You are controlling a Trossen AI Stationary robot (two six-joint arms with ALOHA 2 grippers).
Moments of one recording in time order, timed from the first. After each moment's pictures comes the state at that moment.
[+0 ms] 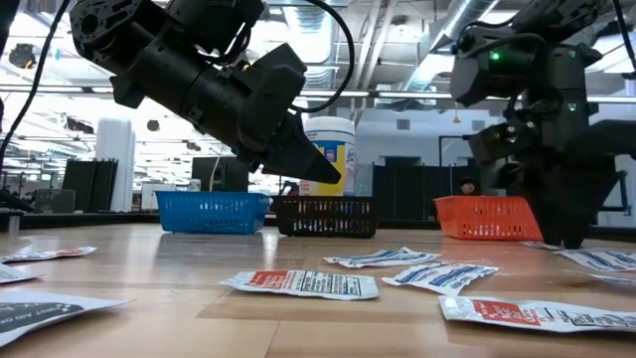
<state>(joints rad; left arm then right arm) -0.27 1.67 0.76 0.58 -0.41 -0.20 0.14 1.55 0.68 -0.67 -0.08 0.15</state>
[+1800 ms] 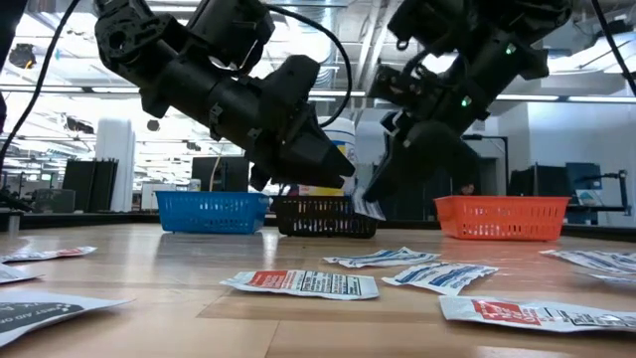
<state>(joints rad) -0.16 1.67 0.76 0.61 -0.23 -0.42 0.20 1.71 0.86 -0.02 0.40 -0.09</state>
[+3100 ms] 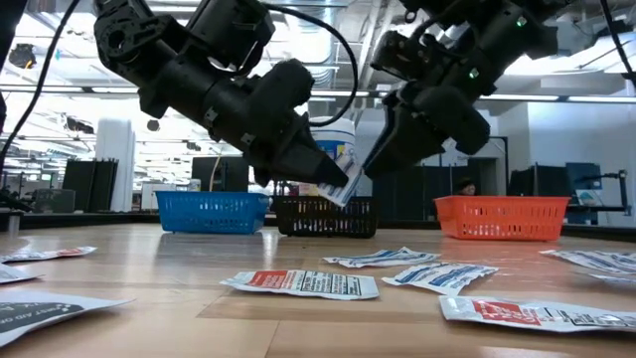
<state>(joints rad) -0.17 1.67 0.76 0.59 -0.18 -0.27 0.23 1.64 0.87 -0.06 0.39 -0.09</state>
